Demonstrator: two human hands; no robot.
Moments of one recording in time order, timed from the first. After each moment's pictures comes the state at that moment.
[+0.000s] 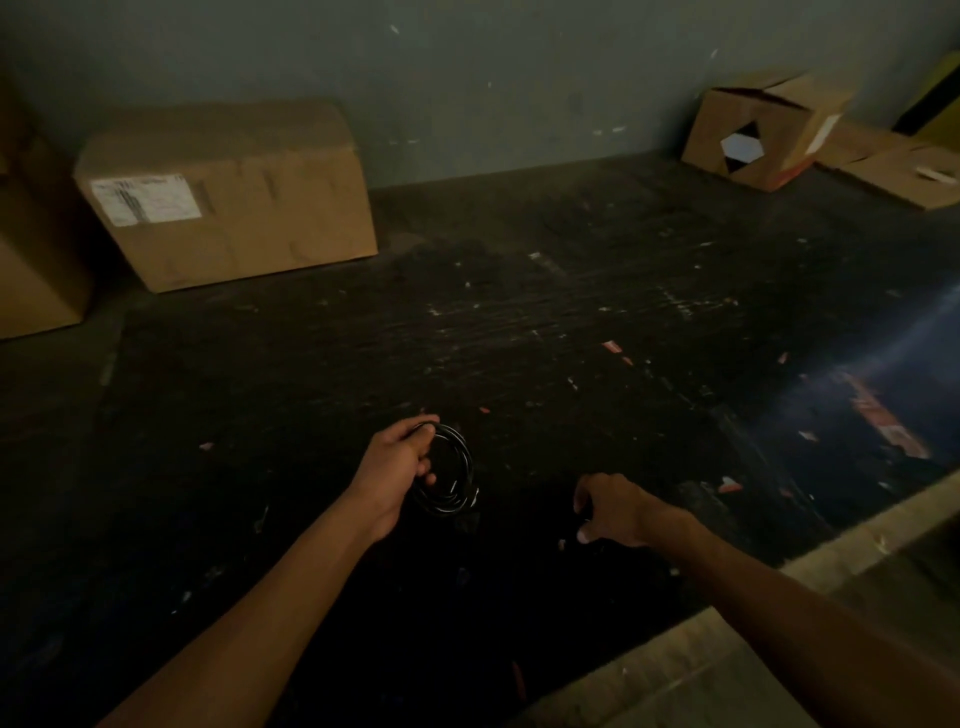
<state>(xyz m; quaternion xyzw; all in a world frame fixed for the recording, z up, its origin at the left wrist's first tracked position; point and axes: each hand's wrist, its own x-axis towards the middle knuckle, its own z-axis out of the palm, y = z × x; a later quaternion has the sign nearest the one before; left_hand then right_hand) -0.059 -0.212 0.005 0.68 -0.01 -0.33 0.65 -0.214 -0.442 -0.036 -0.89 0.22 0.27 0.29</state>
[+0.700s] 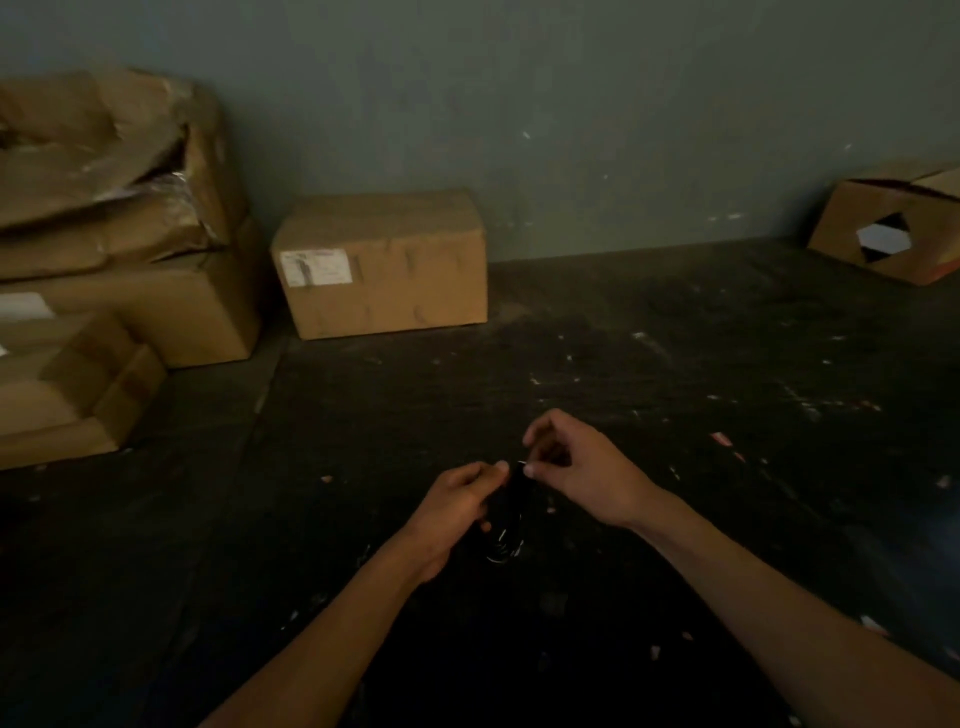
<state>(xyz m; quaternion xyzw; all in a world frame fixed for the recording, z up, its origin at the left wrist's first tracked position) -0.050 -0.172 0.057 0.70 -0.08 -0.33 0.63 -0.100 -0.348 0.082 -0.88 0.03 -0.01 0.48</state>
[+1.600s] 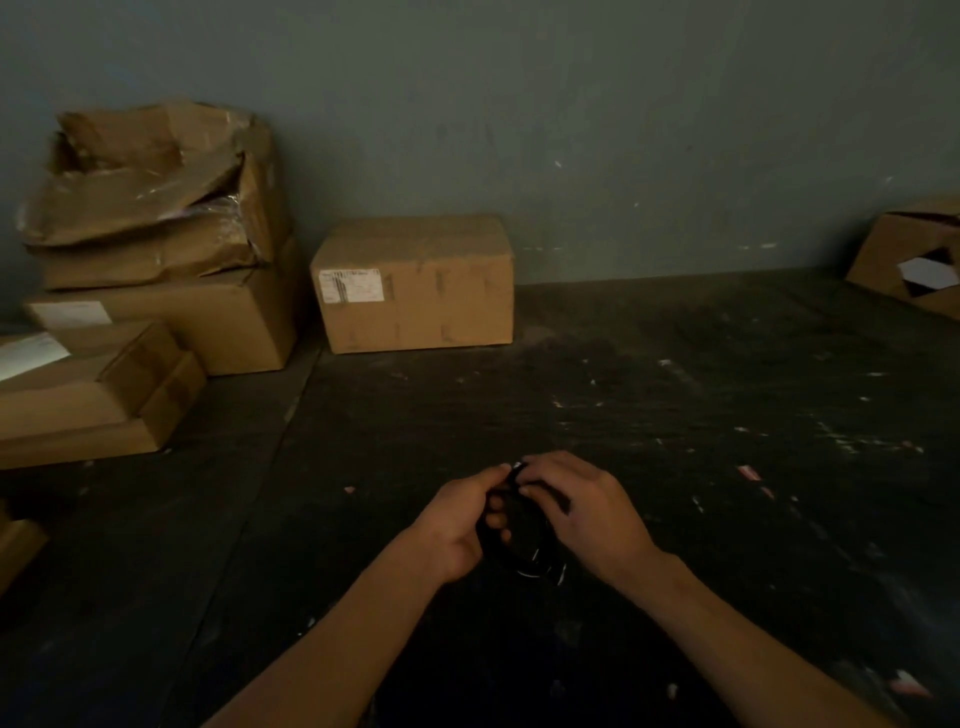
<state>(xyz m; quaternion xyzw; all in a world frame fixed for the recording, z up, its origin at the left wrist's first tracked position) -0.042 -0.174 0.069 0.59 0.09 -0.38 0.70 -0.112 -0.321 0.070 -0.93 -0.09 -0.21 0.29</state>
